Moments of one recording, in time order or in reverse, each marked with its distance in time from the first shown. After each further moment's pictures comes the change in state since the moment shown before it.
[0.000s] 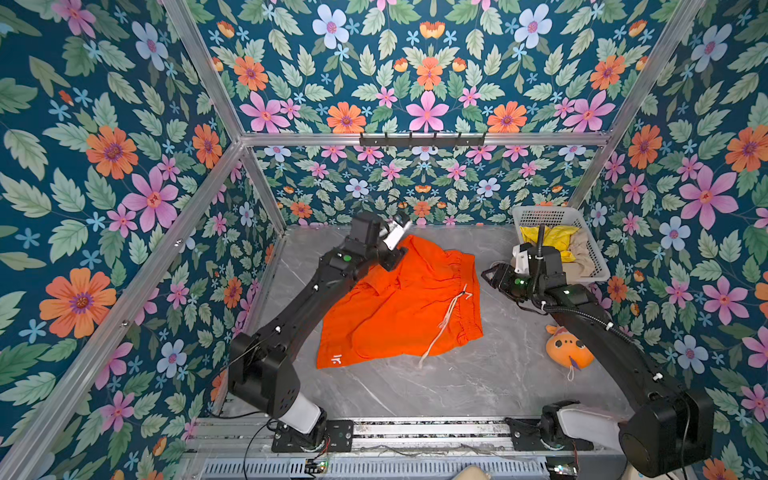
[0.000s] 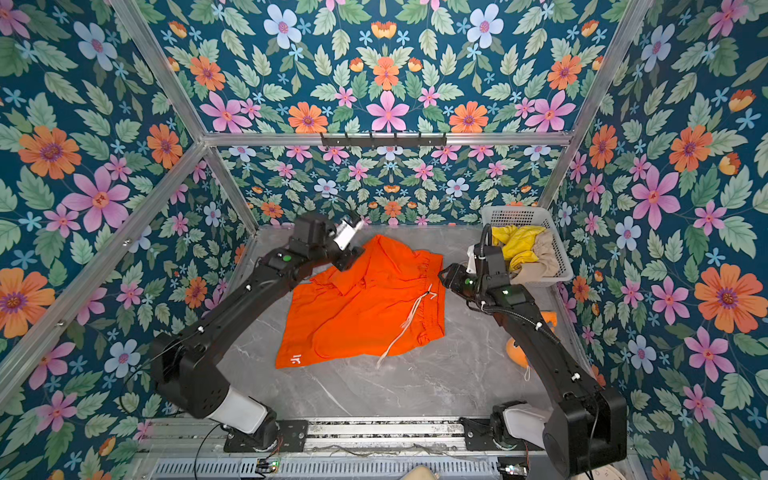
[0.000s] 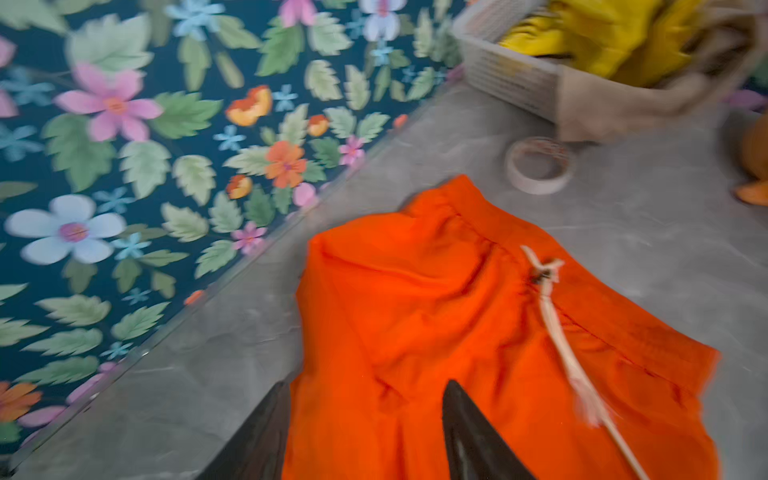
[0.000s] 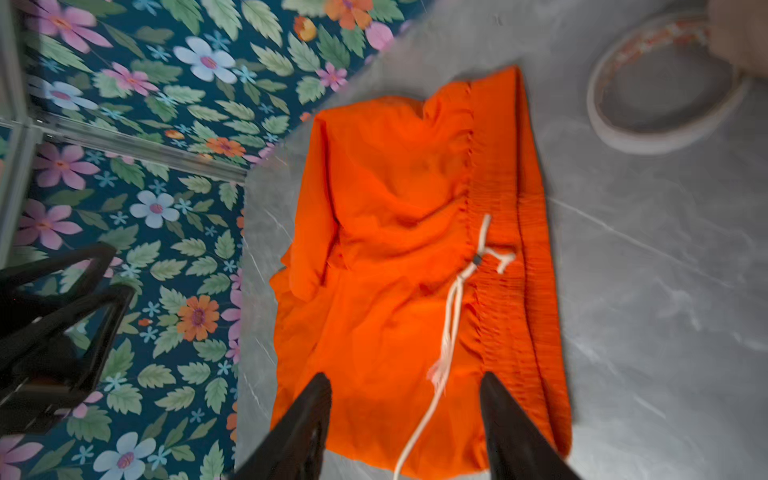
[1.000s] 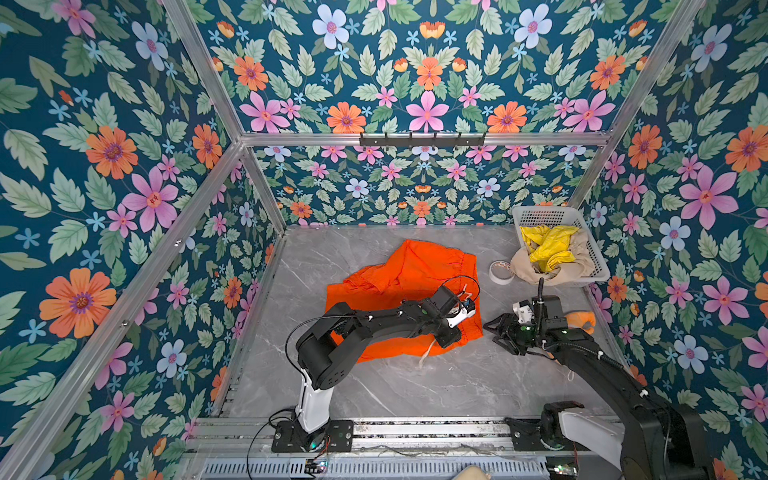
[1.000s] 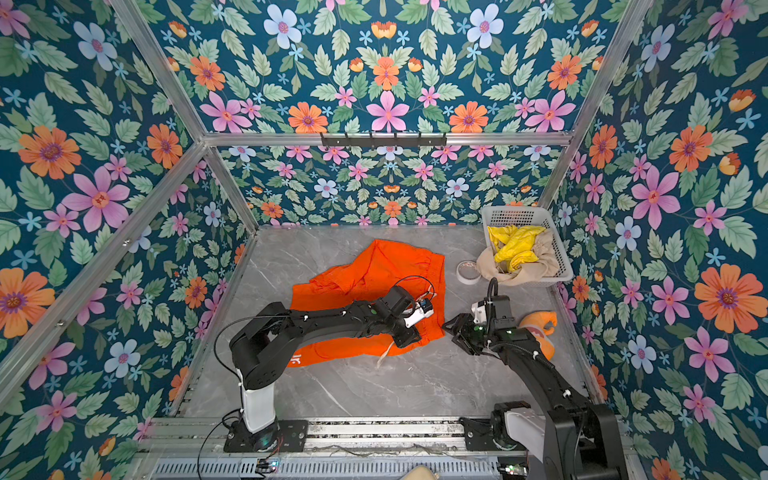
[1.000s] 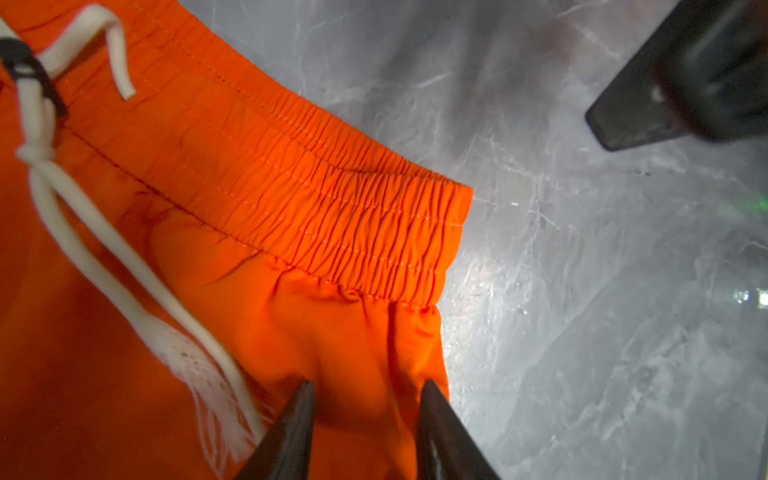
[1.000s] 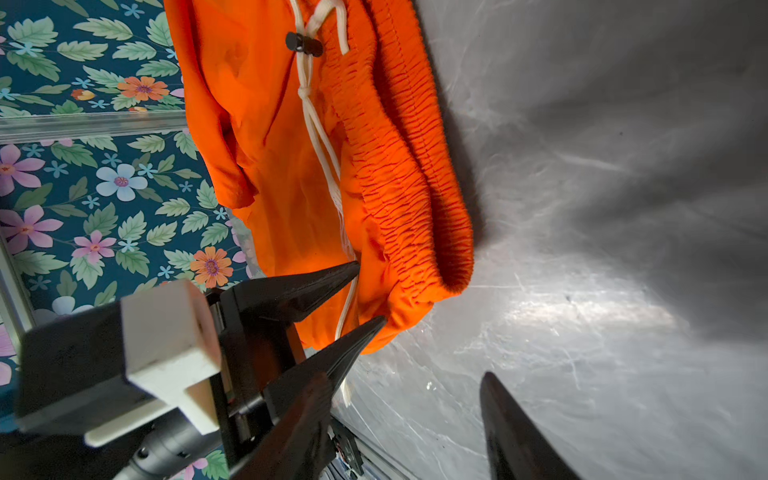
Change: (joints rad) left arm -0.380 0.423 -0.144 0.171 0.074 -0.233; right arm -0.117 -0.069 -0.453 0.138 -0.322 0.164
